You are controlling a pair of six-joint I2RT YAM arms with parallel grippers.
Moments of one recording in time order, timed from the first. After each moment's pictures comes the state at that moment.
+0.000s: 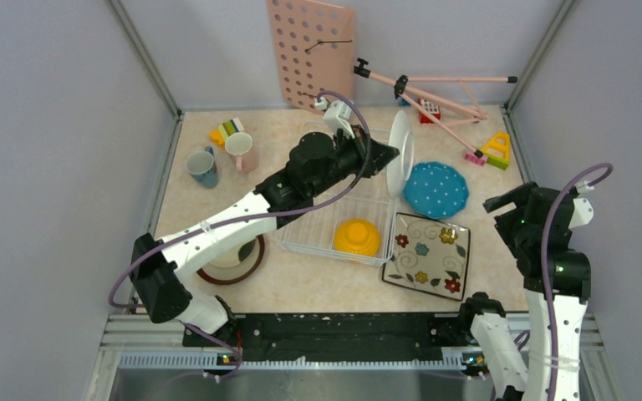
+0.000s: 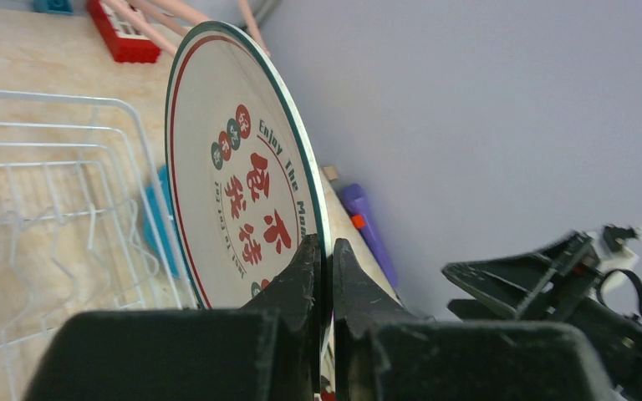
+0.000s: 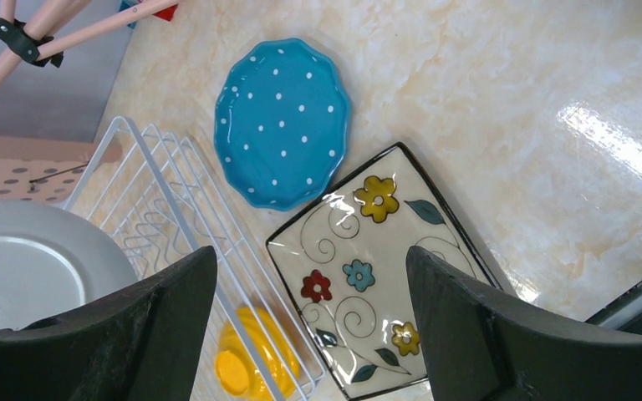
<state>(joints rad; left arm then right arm) -0.89 1.49 1.36 0.12 -0.04 -0.75 -0.11 0.64 1.05 -1.06 0.21 0.88</state>
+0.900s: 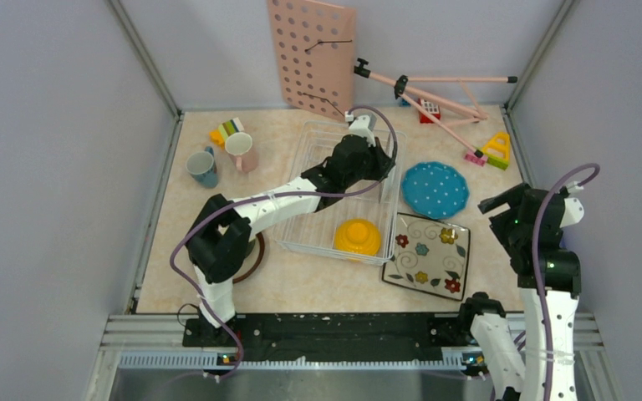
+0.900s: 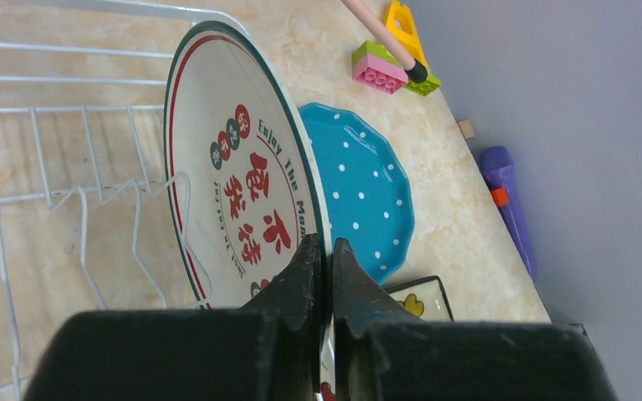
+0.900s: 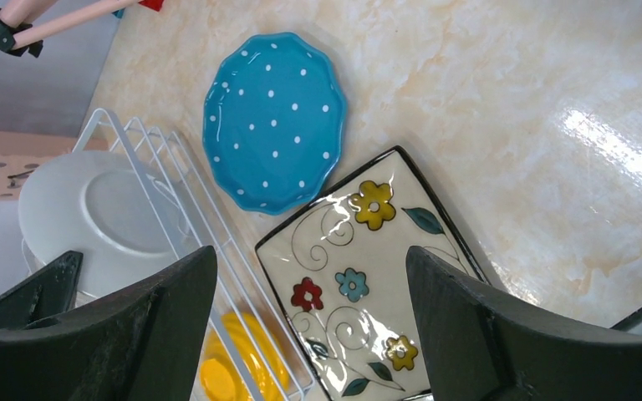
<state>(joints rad) -0.83 1.86 1.42 0.17 -0.07 -0.64 -0.11 0.63 0.96 -0.97 0.20 0.86</state>
